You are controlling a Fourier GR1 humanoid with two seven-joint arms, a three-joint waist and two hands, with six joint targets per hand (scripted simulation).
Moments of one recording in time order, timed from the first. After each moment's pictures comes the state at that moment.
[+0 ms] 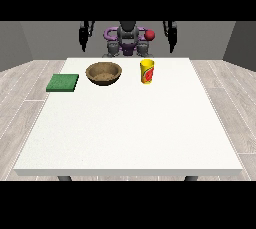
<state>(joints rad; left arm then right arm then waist) -0.02 0.11 -0.03 -1.57 0.01 -0.01 0.03 0.00 -0.08 0.03 -1.57 0.01 -0.02 -0.02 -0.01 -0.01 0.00</state>
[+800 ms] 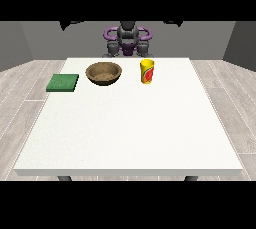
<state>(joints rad) -0.09 0.11 0.09 -1.73 0.14 0.01 0.12 0.02 -0.25 -0.19 -1.67 -0.24 0.19 0.05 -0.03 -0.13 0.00</state>
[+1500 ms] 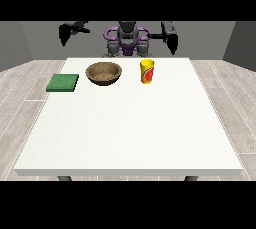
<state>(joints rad) -0.16 0.05 0.12 -1.47 0.07 0.02 -0.27 -0.07 -0.22 -0.20 -1.59 -0.21 0.23 -0.10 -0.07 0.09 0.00</state>
